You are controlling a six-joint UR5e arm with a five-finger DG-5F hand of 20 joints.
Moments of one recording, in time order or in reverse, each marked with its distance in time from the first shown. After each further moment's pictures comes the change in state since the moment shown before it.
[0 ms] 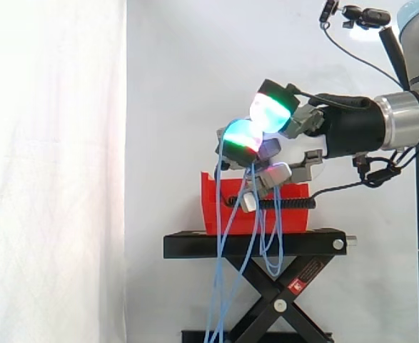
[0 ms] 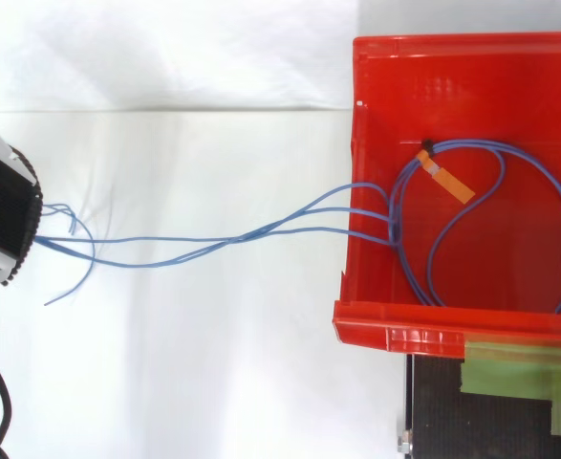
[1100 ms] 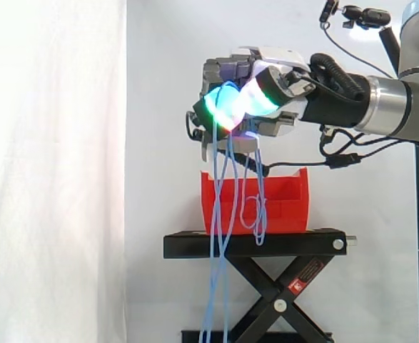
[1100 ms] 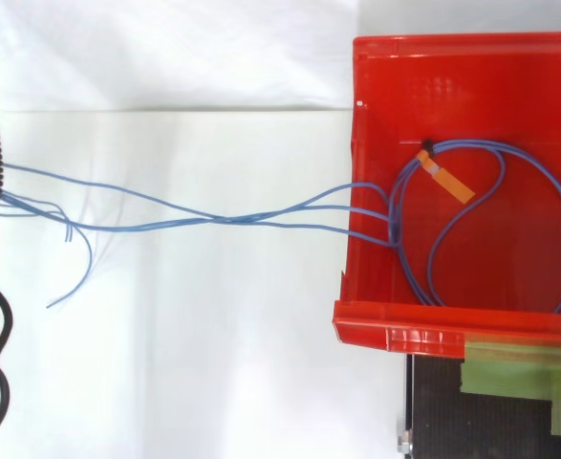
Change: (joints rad) arm -0.011 0.000 0.000 0.285 -0.165 -0.526
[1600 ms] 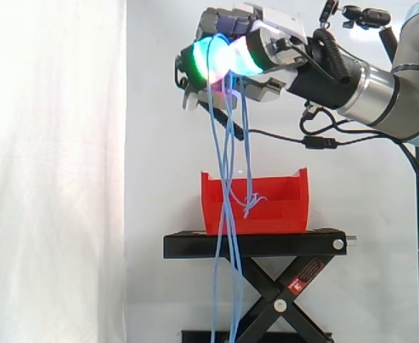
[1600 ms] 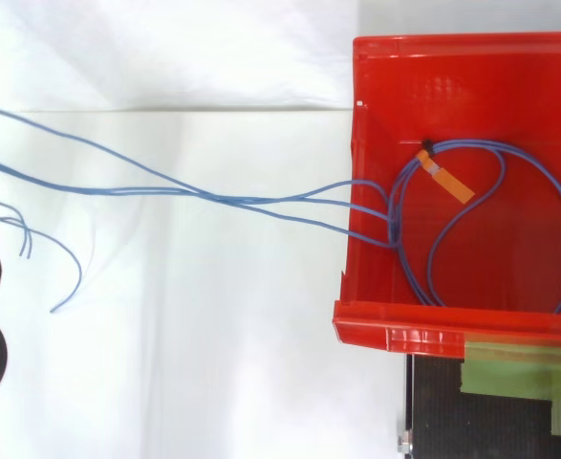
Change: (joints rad) arm -0.017 -0.001 0.000 0.205 -0.079 -0.108
